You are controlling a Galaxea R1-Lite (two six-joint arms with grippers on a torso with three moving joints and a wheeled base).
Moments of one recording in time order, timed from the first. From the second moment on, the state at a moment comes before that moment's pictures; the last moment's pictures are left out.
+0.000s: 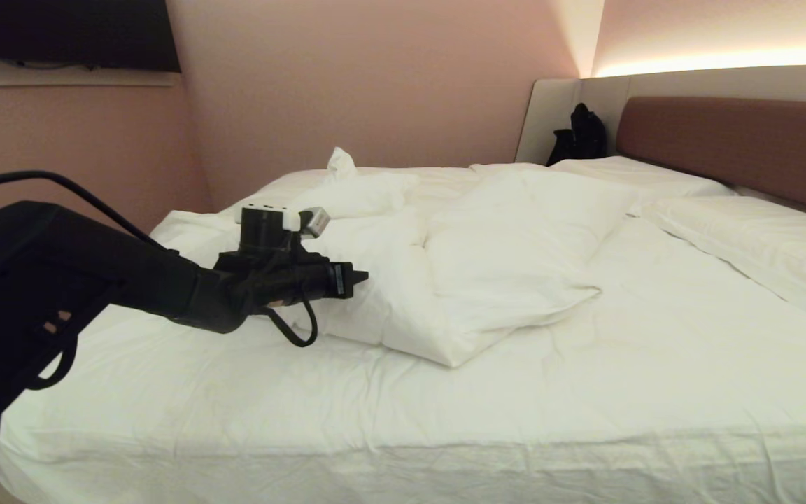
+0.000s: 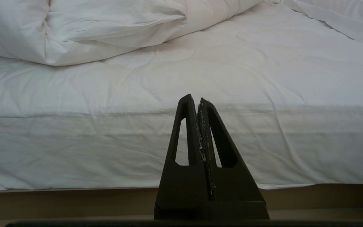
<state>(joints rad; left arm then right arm) -0.31 2.15 -1.32 -0.47 -0.37 -0.17 0.00 0.00 0.00 0.00 0.00 0.00</state>
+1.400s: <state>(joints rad) -0.31 2.31 -1.51 -0.46 -0.30 -0.07 0.00 0.00 0.00 0.00 0.00 0.00</state>
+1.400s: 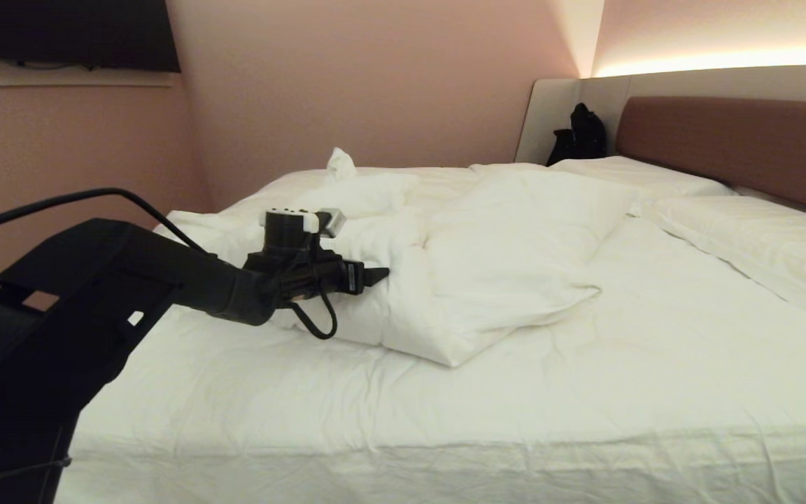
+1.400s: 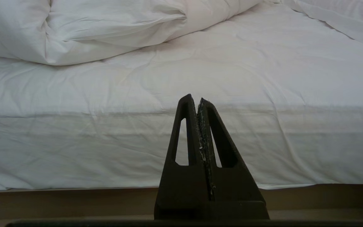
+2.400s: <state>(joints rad) -0.31 2.46 -1.61 -0.40 -0.30 -0.08 0.00 0.00 0.00 0.00 0.00 0.00</state>
